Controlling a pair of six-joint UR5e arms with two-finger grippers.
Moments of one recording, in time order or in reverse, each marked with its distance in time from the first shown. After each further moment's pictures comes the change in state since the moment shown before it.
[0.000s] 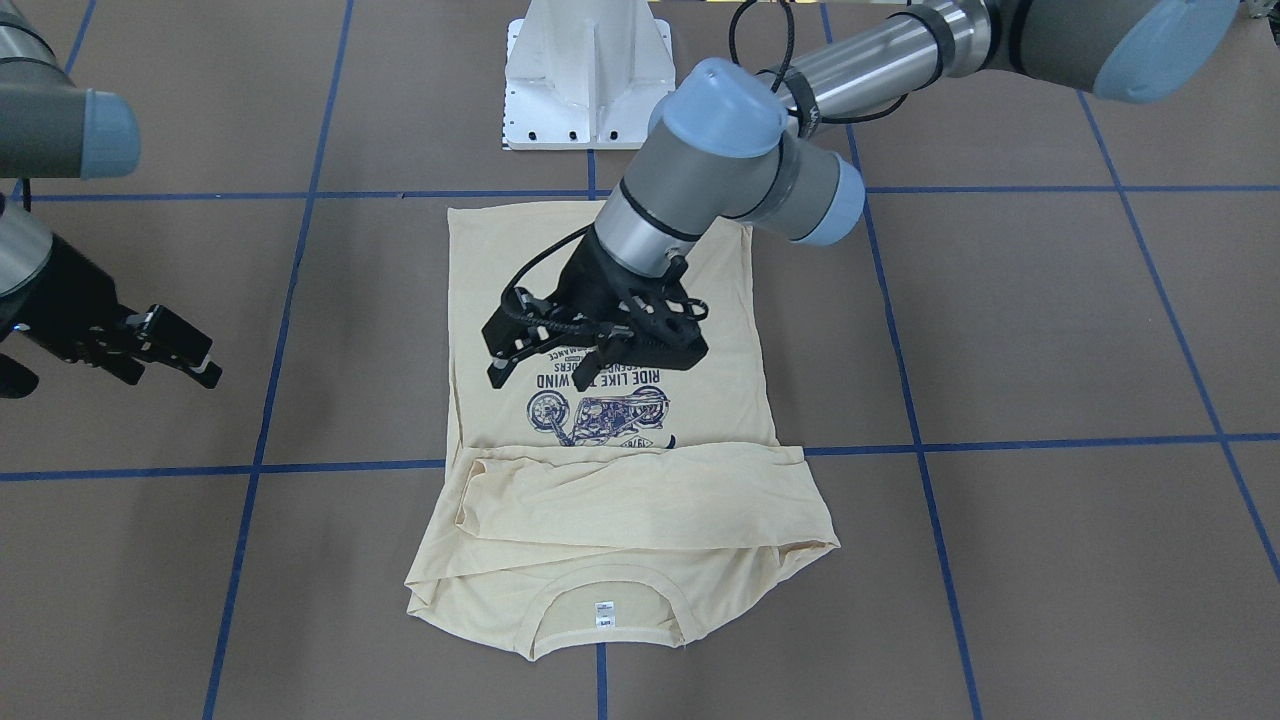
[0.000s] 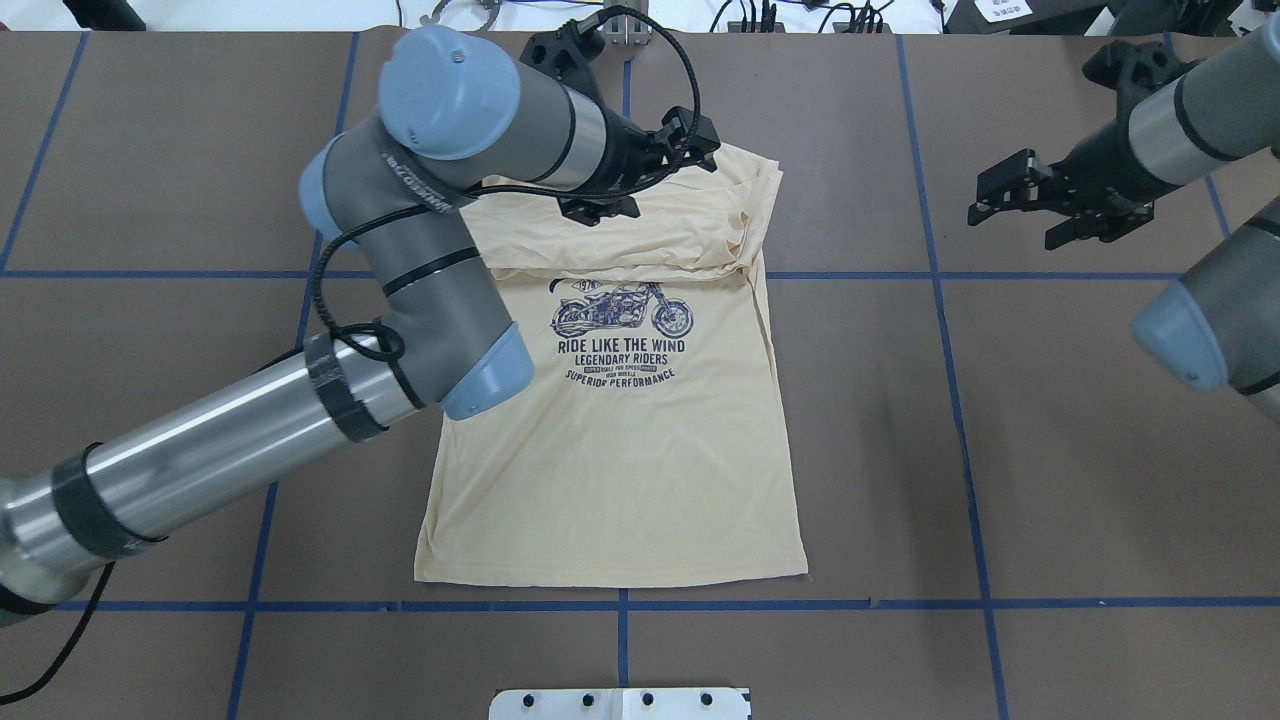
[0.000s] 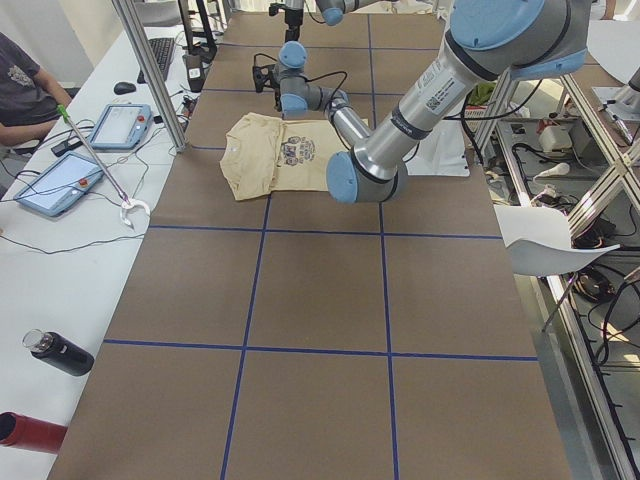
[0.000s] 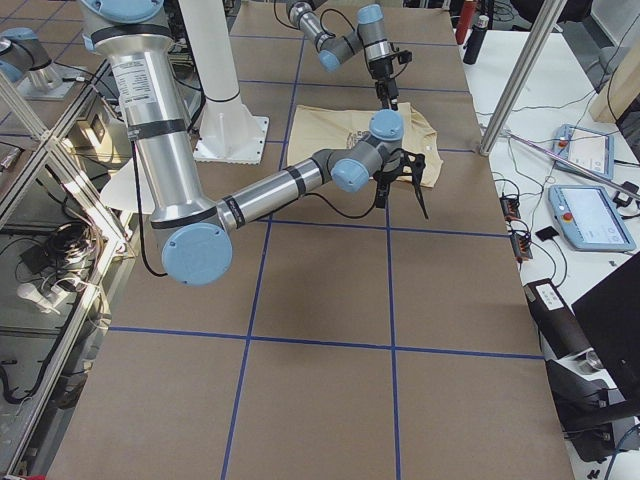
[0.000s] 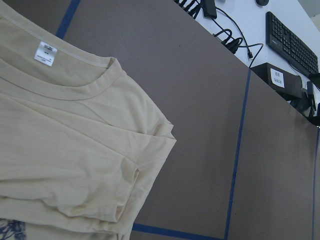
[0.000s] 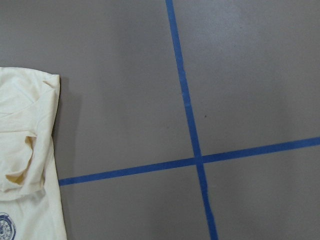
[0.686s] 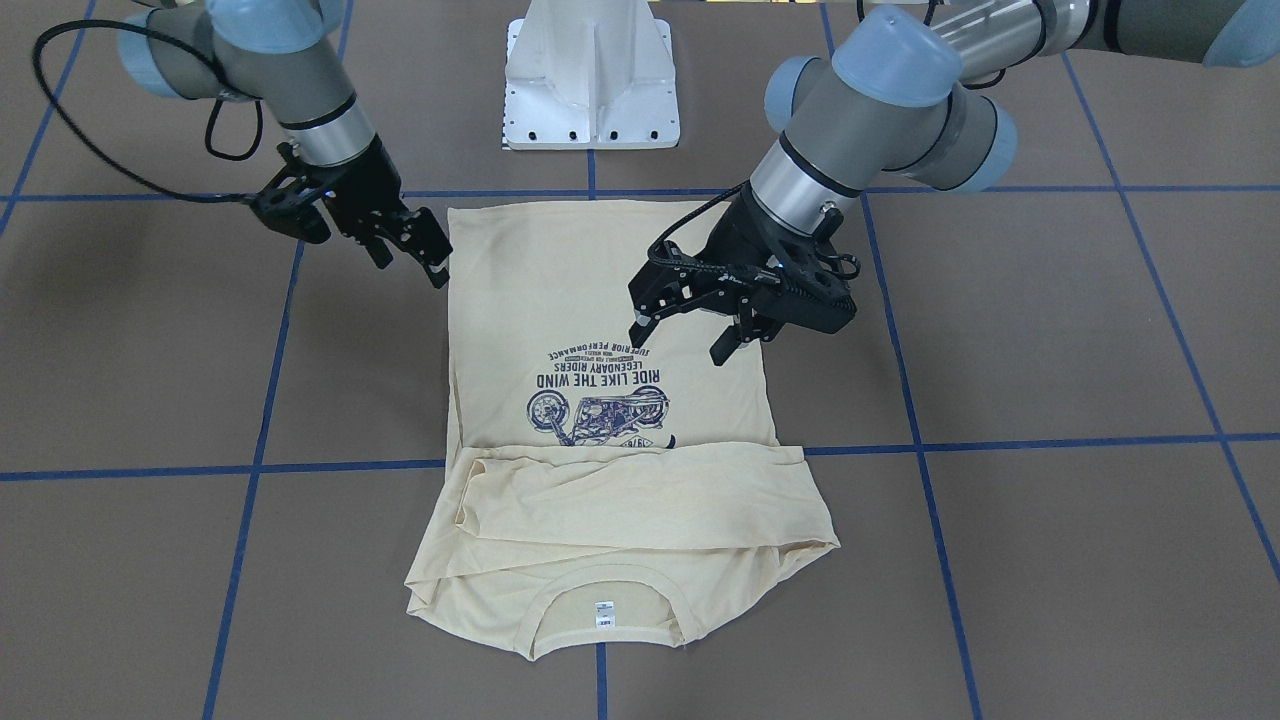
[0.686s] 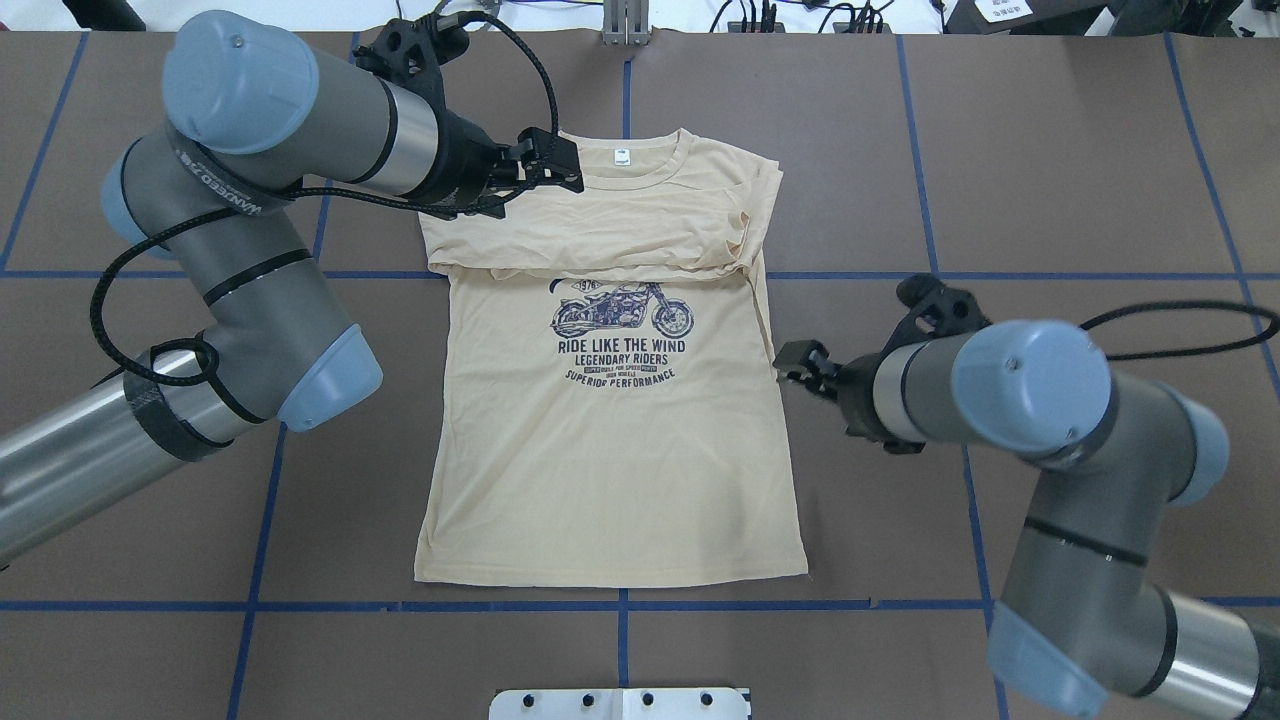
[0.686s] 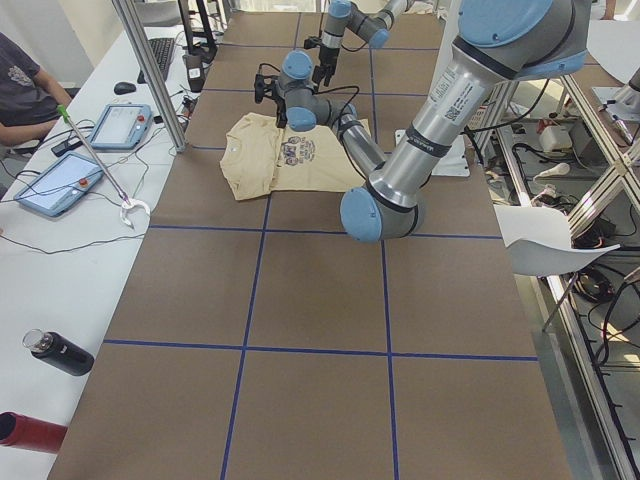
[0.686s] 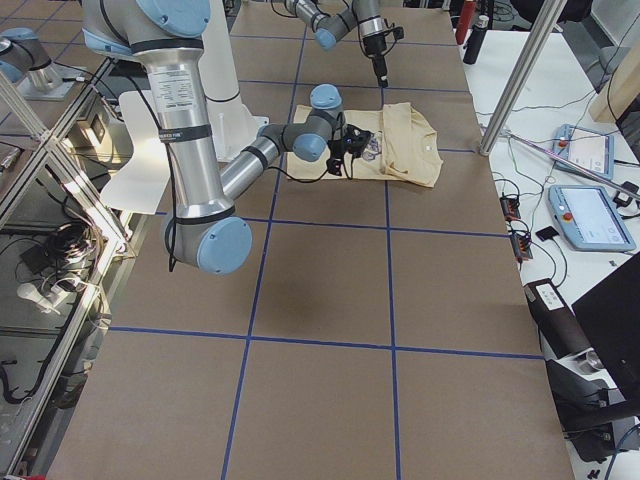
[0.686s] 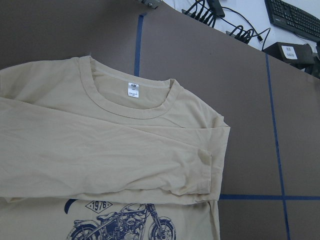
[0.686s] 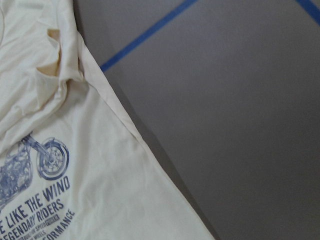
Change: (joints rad) left arm -0.079 0.202 -0.195 0.069 -0.085 0.229; right arm -0.571 -0.005 0.194 -0.009 -0.574 0.765
